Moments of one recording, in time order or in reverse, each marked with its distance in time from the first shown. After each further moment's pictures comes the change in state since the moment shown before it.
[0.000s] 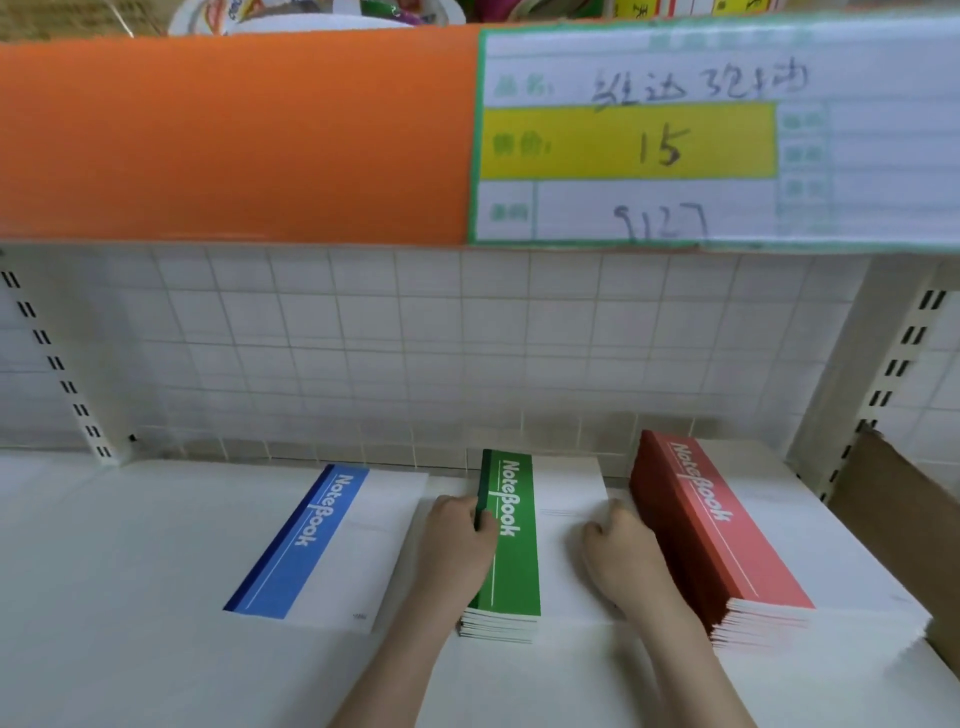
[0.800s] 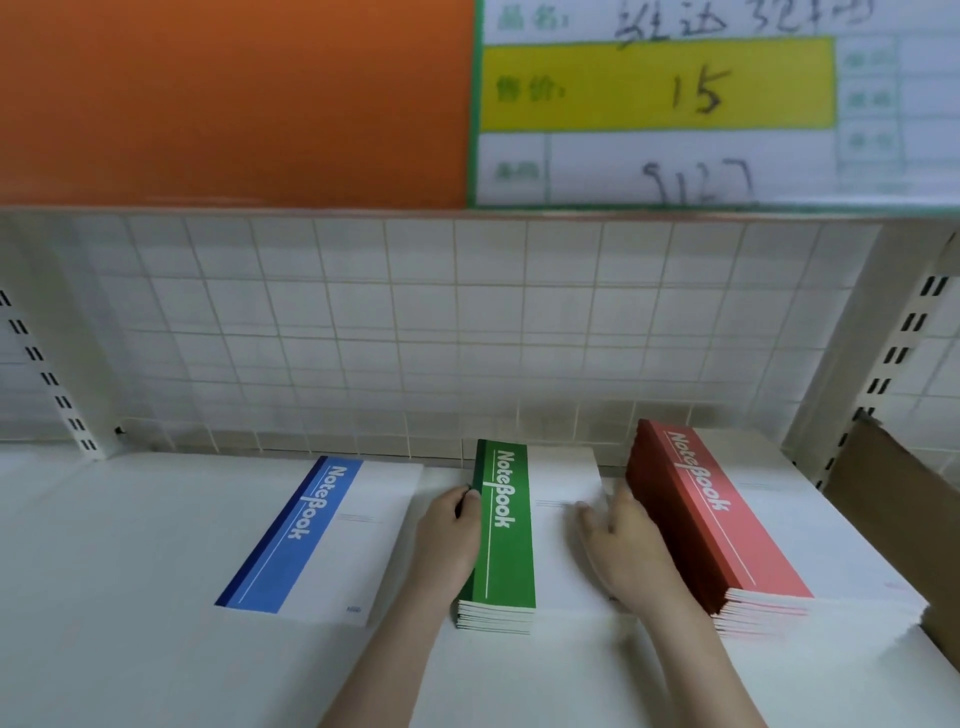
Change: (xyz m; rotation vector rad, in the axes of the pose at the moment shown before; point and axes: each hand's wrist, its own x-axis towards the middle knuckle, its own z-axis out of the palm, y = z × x) left_hand 0.001 -0.008 0.004 -0.271 0.001 -0.111; right_hand -0.005 0.004 -0.003 0.118 -0.024 -0.025
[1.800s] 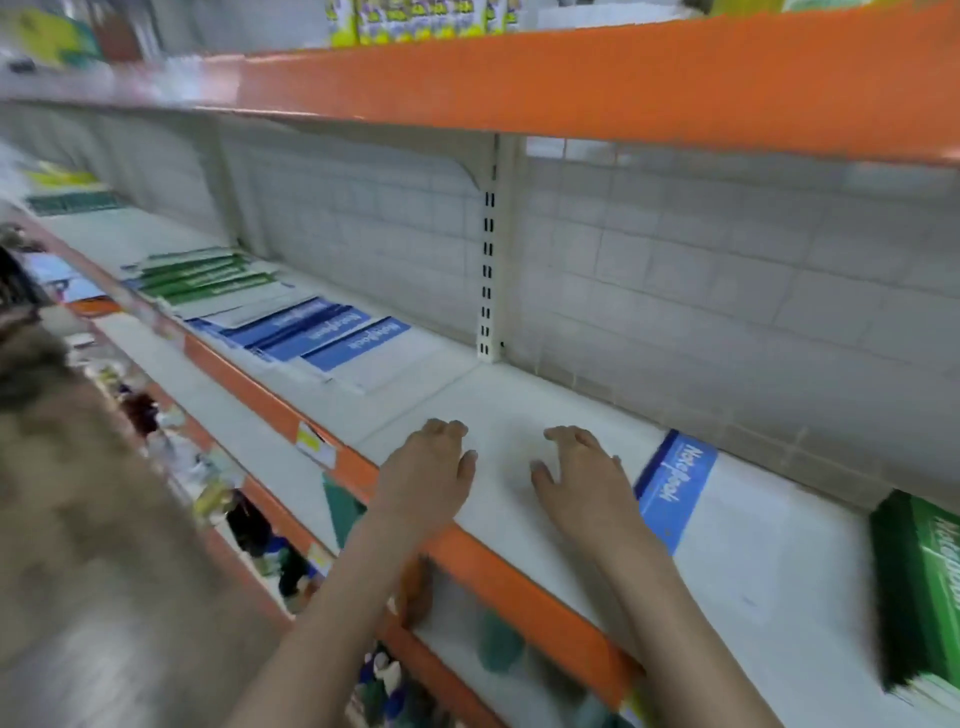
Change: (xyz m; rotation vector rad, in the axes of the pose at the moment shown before) left_hand -0.086 -0.099 -0.337 0.877 0.351 -0.095; right_hand -0.118 -0.246 0.230 -0.298 -0.412 -0.675
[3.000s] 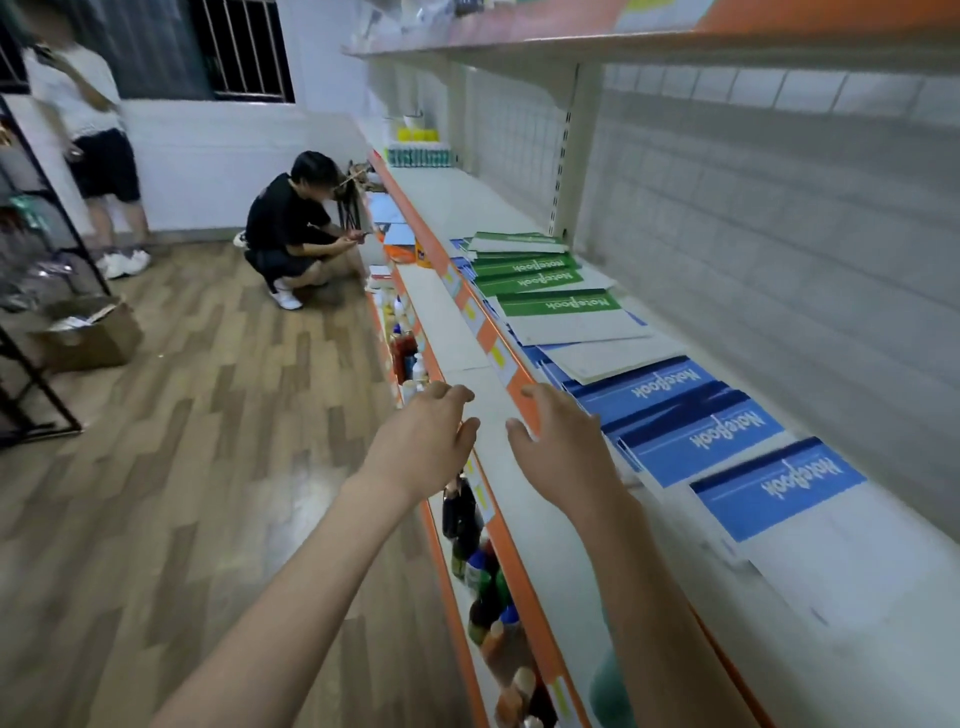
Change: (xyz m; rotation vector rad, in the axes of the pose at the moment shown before) left_hand 0.072 -0.418 -0.129 0.130 0.150 -0.489; right_hand 0.236 -0.385 0.242 0.116 -0.259 -0.564
